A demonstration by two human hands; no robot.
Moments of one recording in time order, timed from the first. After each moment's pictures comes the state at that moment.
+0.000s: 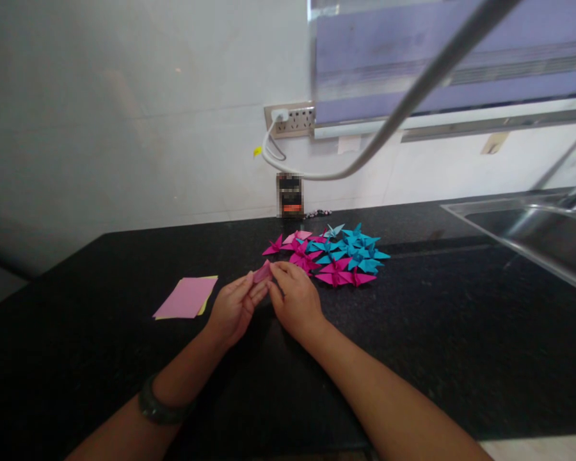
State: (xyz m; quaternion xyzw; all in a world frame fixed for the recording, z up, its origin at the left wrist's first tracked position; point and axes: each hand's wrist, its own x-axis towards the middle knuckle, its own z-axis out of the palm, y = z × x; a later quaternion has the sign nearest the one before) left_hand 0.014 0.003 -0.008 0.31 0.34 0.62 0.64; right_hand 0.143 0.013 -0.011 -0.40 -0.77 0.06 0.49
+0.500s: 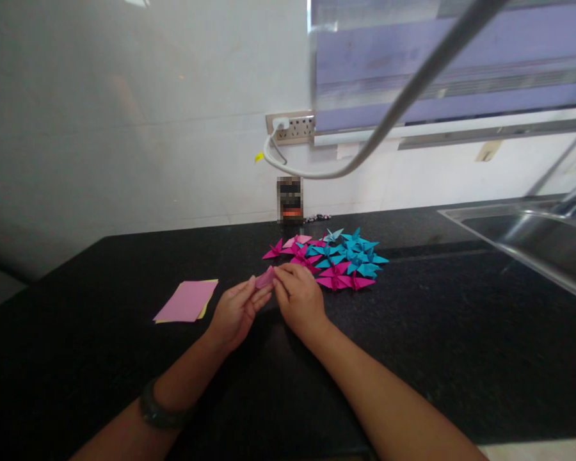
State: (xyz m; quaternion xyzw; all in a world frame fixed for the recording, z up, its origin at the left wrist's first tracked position) left_hand 0.017 0.000 -0.003 0.32 0.36 0.59 0.65; right_hand 0.148 0.019 -0.010 -0.41 -0.76 0.03 0.51
